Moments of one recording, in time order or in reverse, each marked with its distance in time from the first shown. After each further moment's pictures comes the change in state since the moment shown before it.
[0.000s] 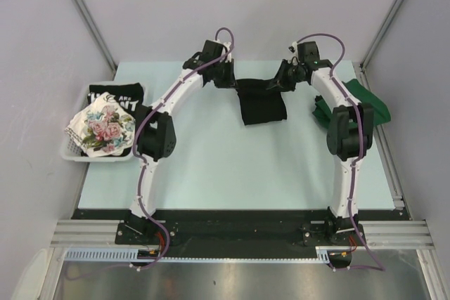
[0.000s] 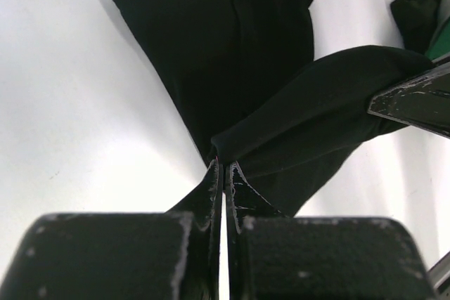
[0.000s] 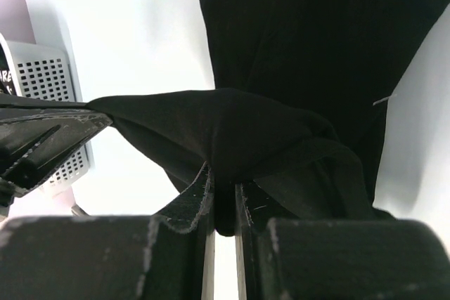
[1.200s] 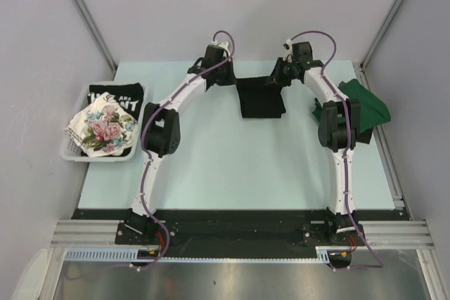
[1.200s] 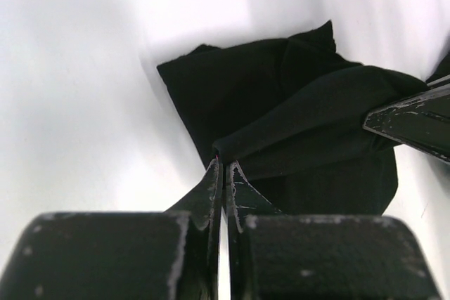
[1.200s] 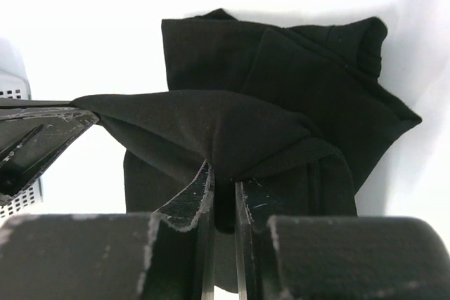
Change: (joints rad) left arm 0.018 0.125 0.001 0.242 -0.100 -0.042; right arm 0.000 0.227 0.203 0.091 0.036 -0.087
